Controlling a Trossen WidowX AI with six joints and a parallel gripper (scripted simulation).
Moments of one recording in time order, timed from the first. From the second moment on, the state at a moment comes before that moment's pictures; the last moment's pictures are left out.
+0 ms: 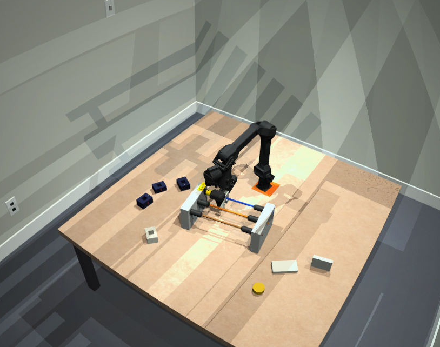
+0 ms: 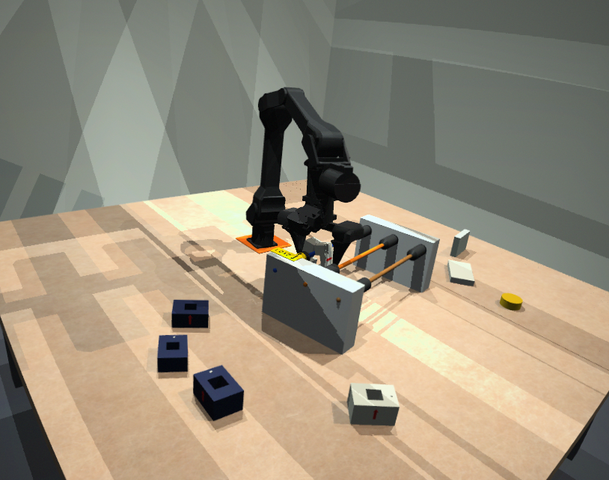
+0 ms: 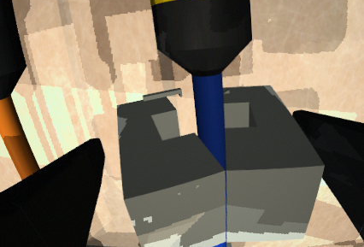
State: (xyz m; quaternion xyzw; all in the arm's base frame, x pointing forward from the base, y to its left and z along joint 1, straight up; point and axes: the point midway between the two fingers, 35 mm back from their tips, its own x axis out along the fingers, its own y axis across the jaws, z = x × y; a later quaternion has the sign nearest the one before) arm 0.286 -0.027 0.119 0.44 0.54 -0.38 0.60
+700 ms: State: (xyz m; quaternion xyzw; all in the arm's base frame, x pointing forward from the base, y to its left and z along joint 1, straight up) arm 0.287 -0.027 0.108 0.44 0.54 -0.38 0.60
